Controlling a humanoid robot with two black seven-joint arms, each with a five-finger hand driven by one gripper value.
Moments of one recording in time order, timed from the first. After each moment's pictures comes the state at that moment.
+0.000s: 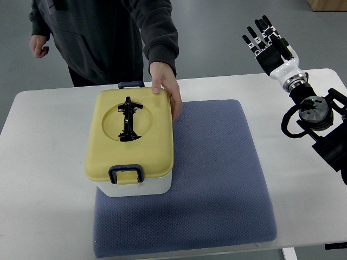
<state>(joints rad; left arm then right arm) 0.03 0.00 -0.05 -0.20 0.02 0.02 0.01 0.78 -0.26 0.85 0.74 0.24 0.29 0.26</state>
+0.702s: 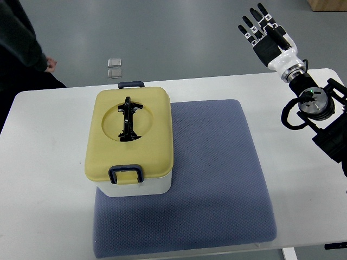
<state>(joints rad) 0.03 0.00 -0.04 -0.20 0.02 0.02 0.01 0.86 -0.27 0.84 0.74 0.07 0.31 0.24</state>
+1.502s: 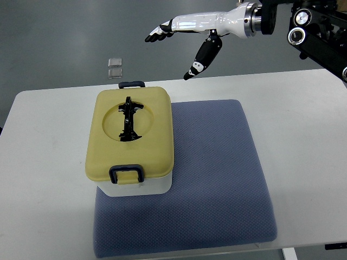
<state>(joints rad) 0.03 0.00 -0.04 -0.23 0.02 0.02 0.01 1.32 -0.41 0.50 1.12 -1.46 0.54 0.25</state>
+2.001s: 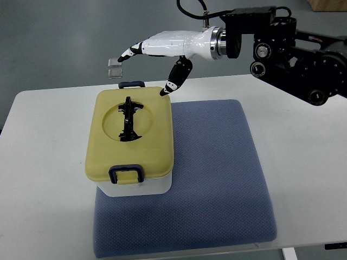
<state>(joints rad) 0.03 0.00 -0.04 -0.23 0.02 0.02 0.01 1.30 -0.31 0.37 1.14 -1.51 0.32 0.25</state>
